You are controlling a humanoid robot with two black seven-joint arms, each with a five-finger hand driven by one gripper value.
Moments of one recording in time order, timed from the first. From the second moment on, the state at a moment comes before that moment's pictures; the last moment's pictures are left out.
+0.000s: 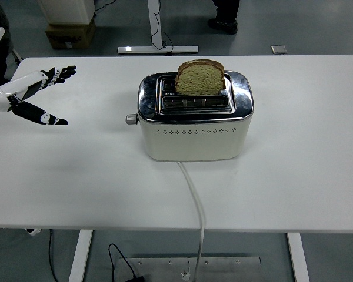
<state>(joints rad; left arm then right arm) -0.81 0.80 -0.54 -0.96 1.11 -0.29 -0.58 0.02 0.00 0.29 0.08 -0.32 0.06 0.05</state>
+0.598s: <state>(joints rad) -0.79 0.81 -0.50 -1.07 1.31 -0.17 -0.56 0.02 0.00 0.29 0.08 -0.32 0.06 0.05</state>
